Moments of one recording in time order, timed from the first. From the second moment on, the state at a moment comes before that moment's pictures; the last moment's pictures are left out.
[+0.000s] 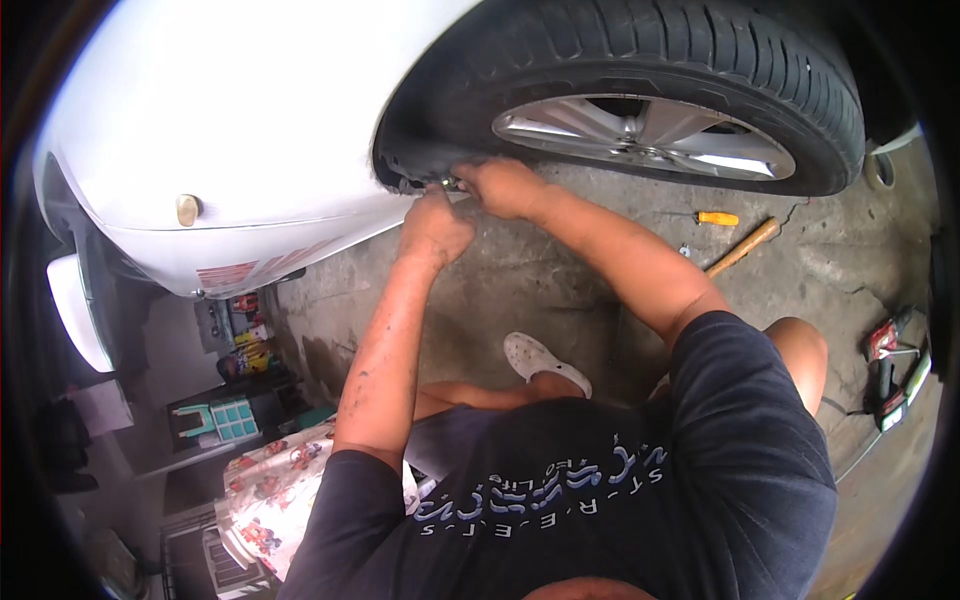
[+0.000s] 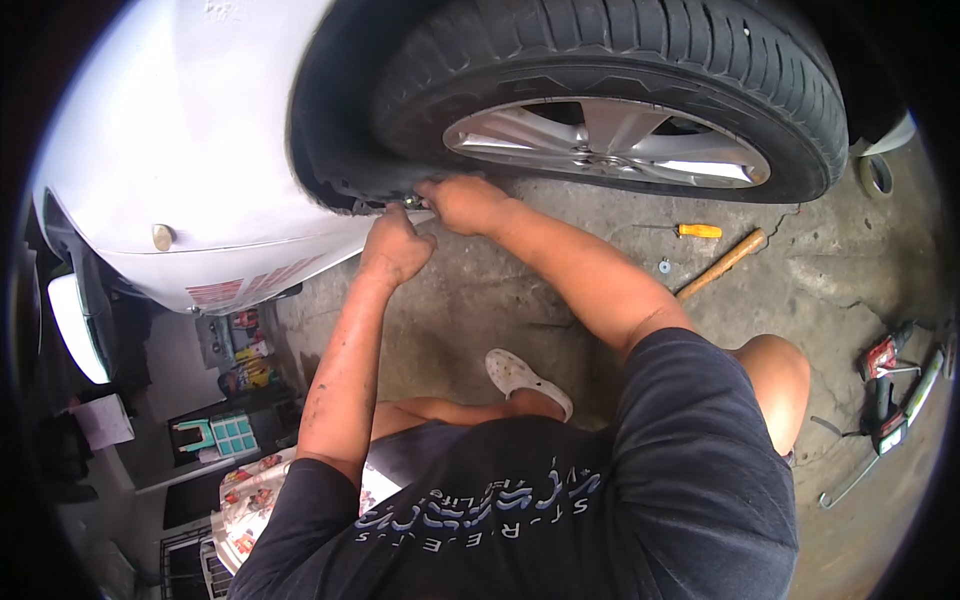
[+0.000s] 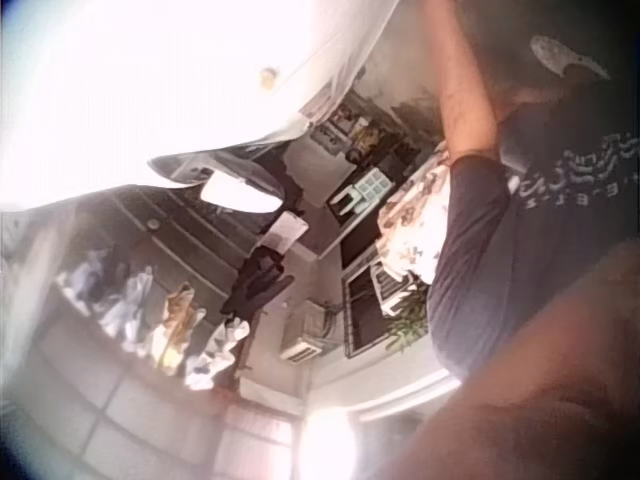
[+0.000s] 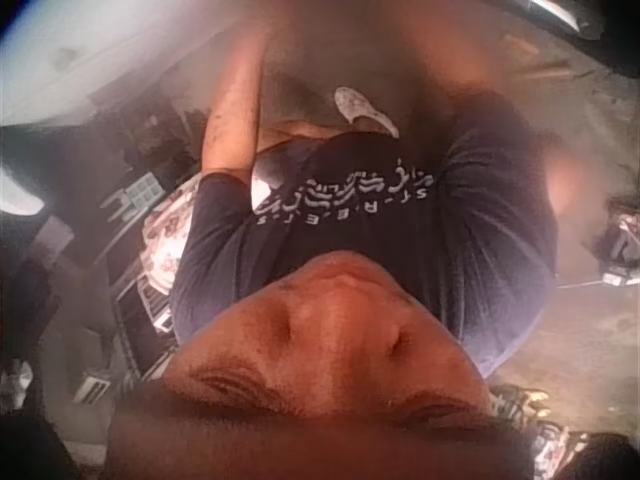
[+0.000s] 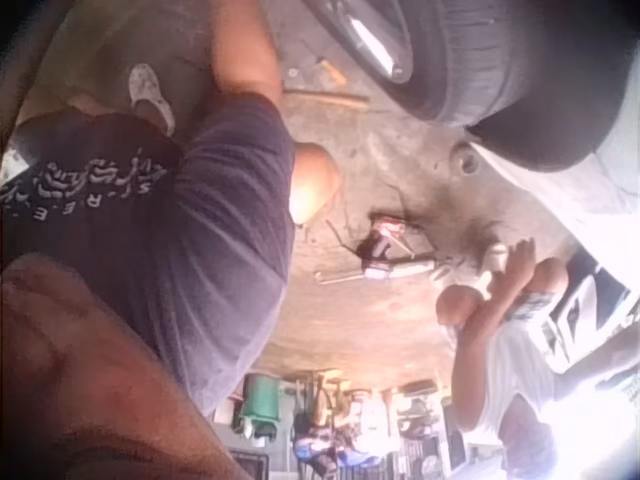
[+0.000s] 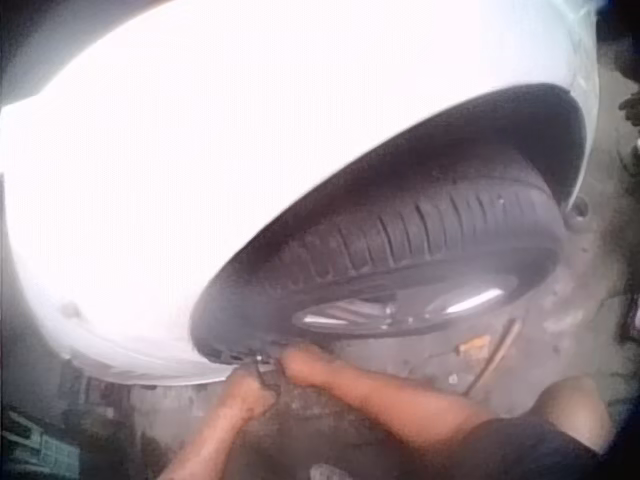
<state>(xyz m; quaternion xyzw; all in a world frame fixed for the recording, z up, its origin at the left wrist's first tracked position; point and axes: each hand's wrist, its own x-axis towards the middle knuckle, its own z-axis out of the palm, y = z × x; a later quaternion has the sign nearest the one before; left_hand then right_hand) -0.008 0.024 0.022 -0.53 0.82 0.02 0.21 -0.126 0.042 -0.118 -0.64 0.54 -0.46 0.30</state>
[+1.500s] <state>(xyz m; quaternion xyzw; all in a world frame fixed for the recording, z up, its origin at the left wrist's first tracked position) -0.005 0.024 0.021 -0.52 0.83 0.01 0.21 -0.122 0.045 -0.112 -0.67 0.58 -0.43 0.18</state>
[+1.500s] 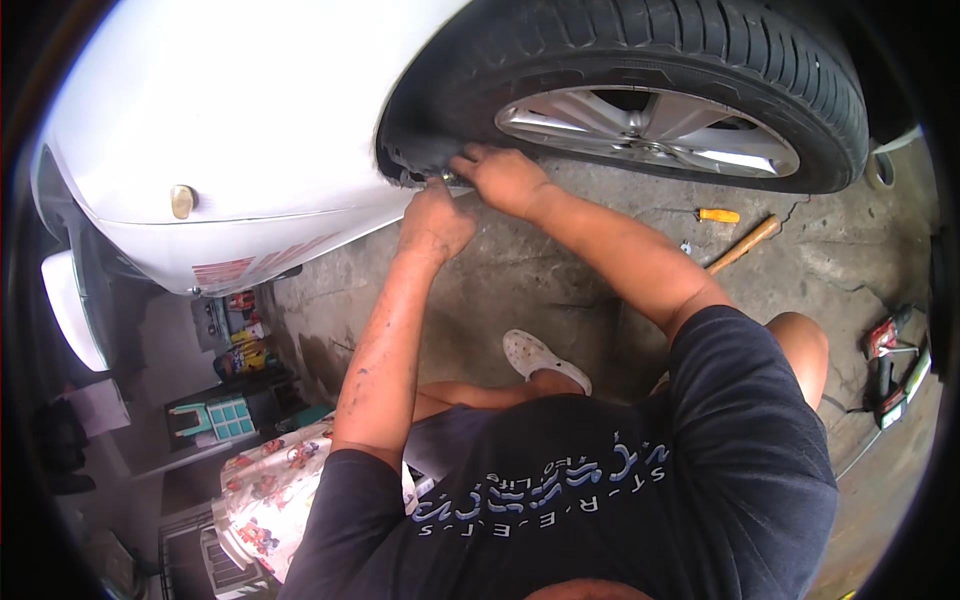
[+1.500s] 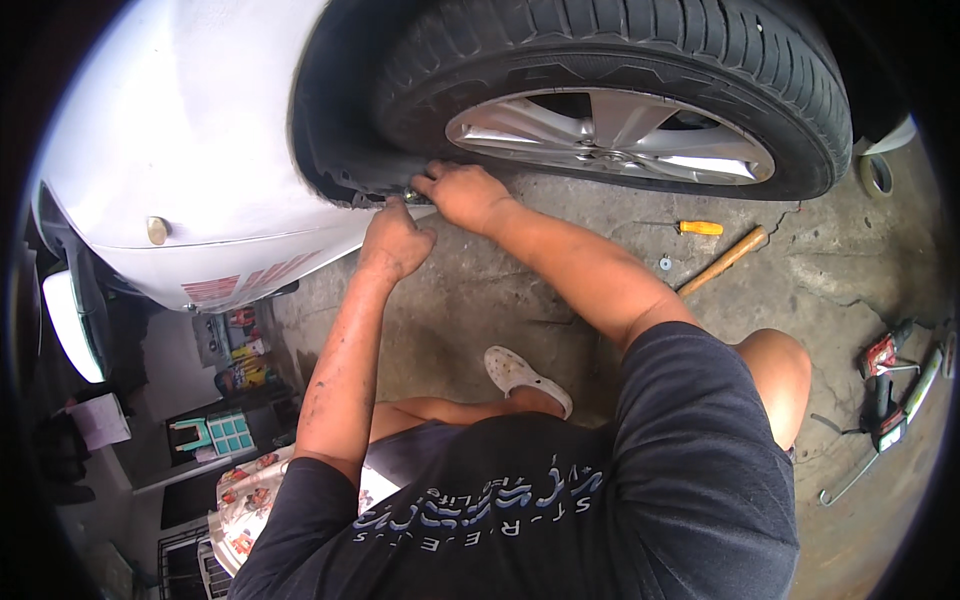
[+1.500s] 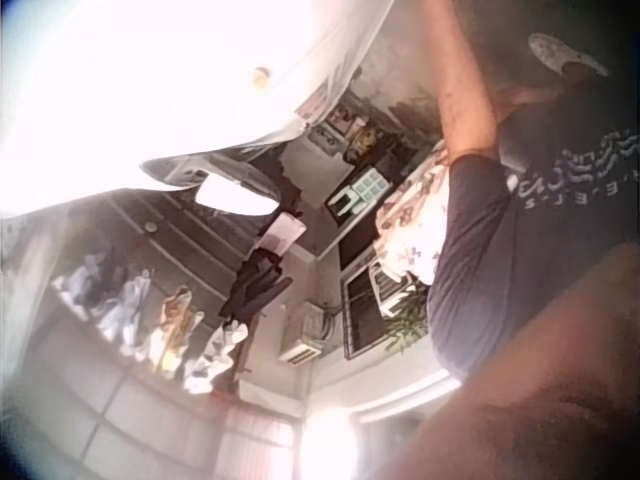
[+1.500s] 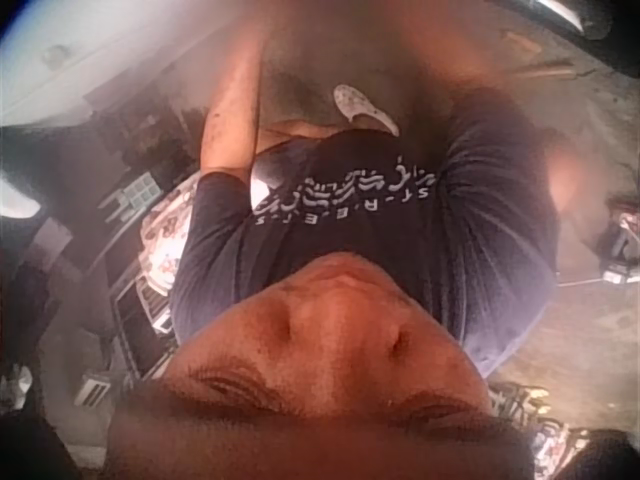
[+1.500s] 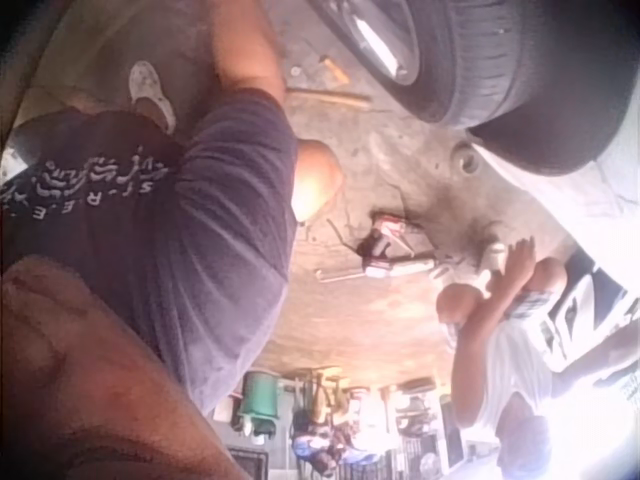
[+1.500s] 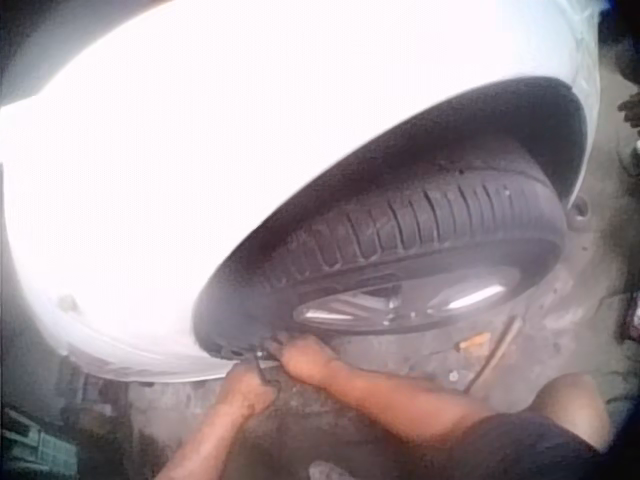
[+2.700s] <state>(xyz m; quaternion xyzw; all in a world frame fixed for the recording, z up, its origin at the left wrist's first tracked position) -0.001 0.023 0.016 -0.52 0.84 0.01 0.17 -0.130 0.024 -0.125 -0.61 0.51 -0.46 0.40</state>
